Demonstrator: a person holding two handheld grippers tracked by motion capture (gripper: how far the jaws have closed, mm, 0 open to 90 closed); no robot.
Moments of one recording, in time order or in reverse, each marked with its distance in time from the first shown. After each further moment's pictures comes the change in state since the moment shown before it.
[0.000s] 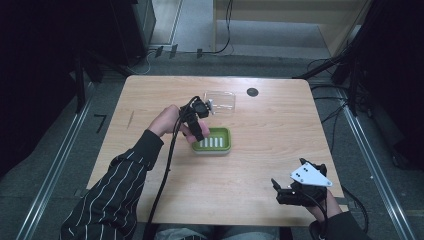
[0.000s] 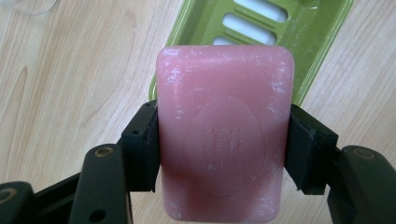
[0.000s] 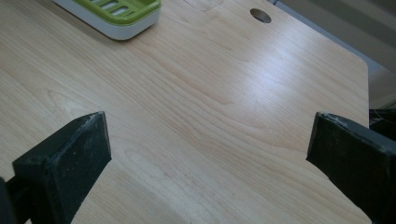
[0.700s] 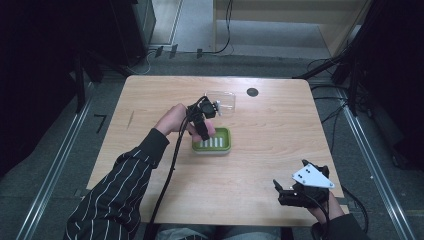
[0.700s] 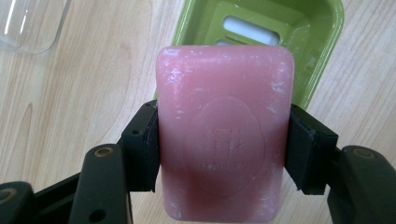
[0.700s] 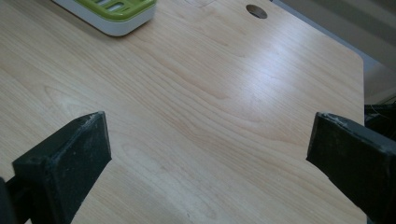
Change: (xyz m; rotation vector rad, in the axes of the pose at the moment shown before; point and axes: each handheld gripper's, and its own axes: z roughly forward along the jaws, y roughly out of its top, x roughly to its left) left arm -0.007 0.019 0.005 -0.006 0.014 0.073; right arm -0.001 -0.004 -0.003 0.008 -0.012 0.012
